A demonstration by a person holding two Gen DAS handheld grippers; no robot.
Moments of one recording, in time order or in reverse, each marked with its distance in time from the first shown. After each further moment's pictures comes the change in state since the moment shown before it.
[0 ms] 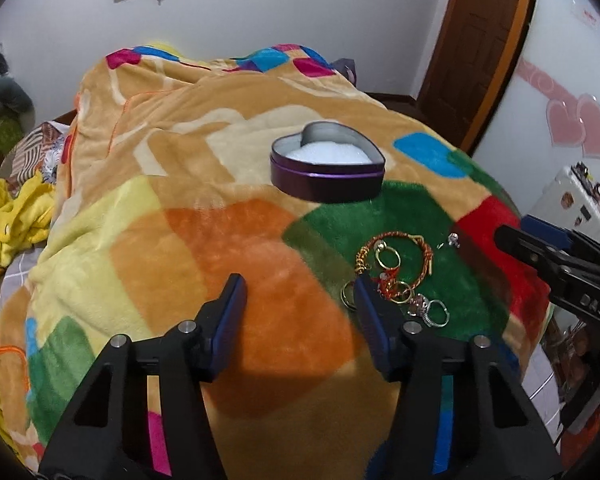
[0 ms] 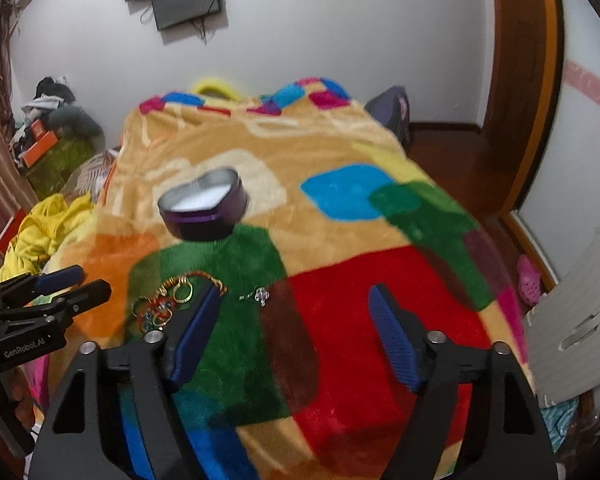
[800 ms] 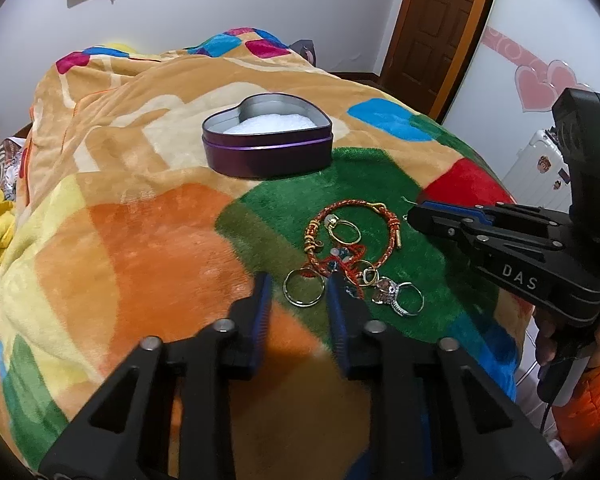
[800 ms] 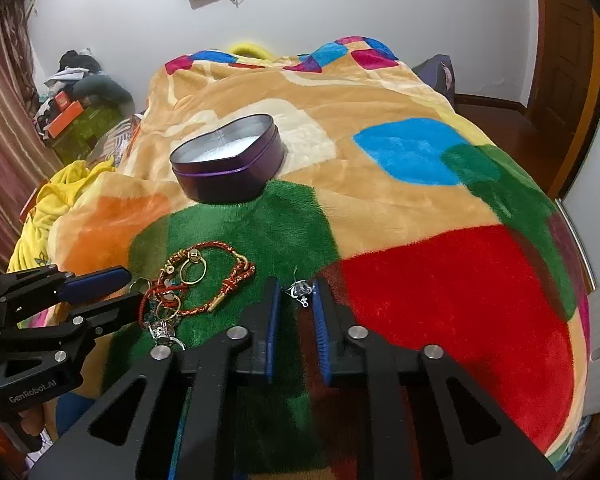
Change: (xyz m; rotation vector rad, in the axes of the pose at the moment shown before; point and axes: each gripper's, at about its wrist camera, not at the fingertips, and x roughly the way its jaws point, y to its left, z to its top) left arm 0.026 -0.021 -0.004 0.089 0.059 -0.110; right arm 0.053 0.014 -0.004 -0.050 0.108 0.127
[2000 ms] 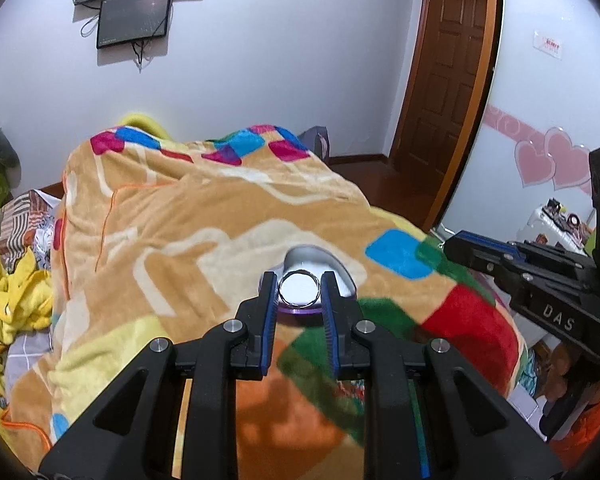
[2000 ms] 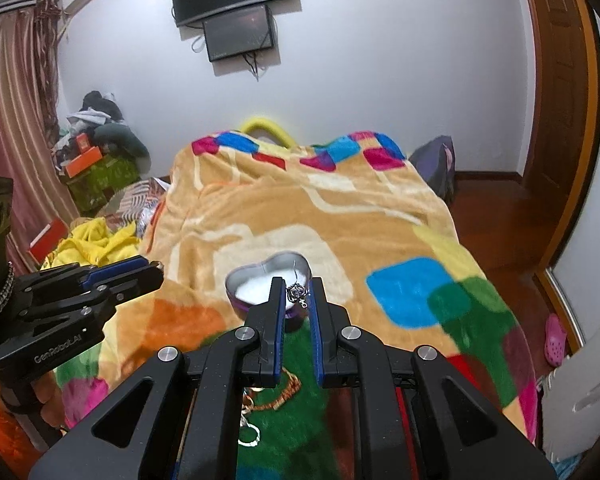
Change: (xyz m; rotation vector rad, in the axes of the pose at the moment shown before) left arm -0.080 0.028 0.070 -0.025 -0.306 0.039; right arm -0.063 0.039 0.061 -0.060 -0.269 -0.005
